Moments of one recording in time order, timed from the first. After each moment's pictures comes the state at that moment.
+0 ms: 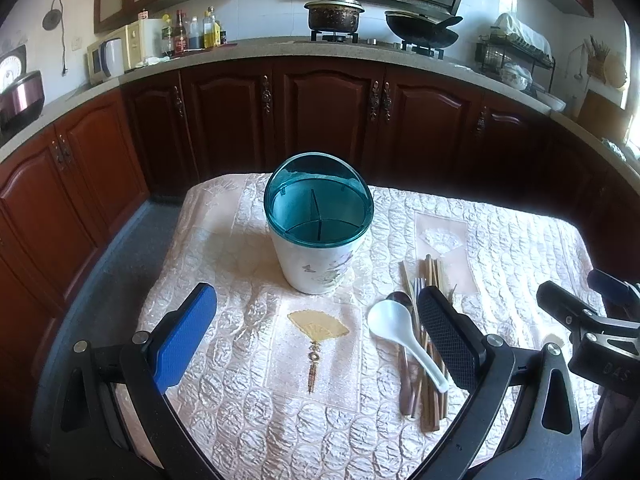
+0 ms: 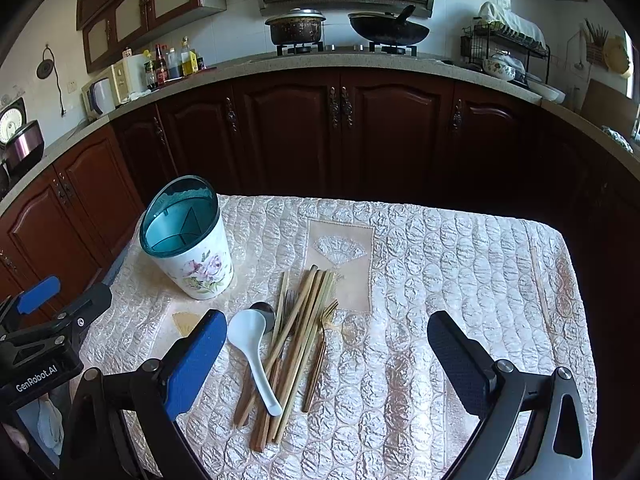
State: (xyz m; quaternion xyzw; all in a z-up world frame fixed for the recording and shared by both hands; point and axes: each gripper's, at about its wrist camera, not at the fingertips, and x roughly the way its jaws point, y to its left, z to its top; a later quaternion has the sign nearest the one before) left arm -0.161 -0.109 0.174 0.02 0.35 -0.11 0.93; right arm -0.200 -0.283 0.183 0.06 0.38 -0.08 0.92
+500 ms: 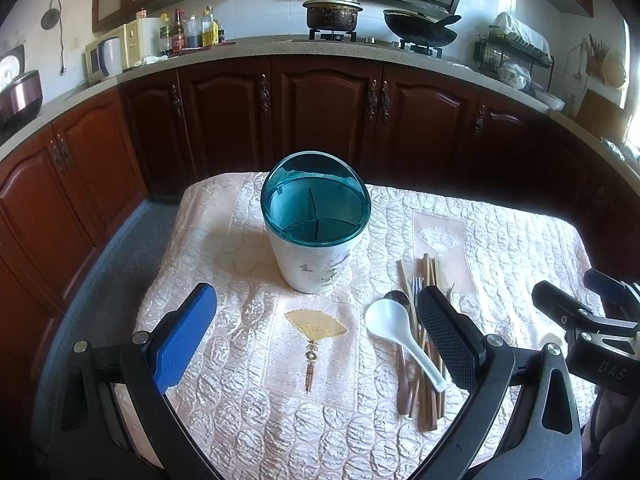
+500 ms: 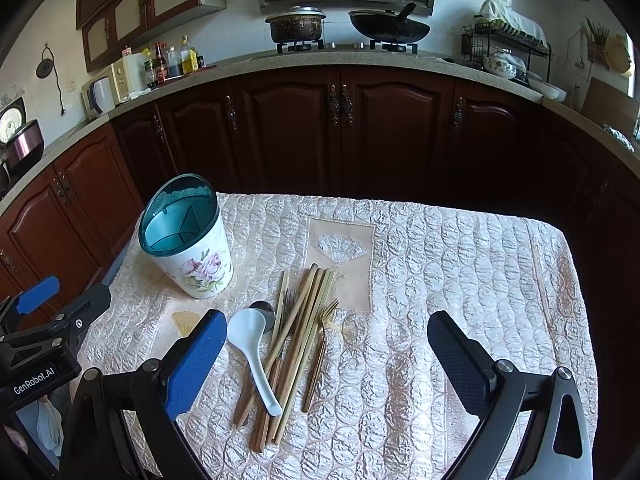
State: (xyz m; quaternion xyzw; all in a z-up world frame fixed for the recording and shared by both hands) left arm -0.161 -0.110 0.175 0.02 0.35 -0.12 0.93; right arm -0.198 -0.284 0.183 0.06 0.38 -0.08 0.92
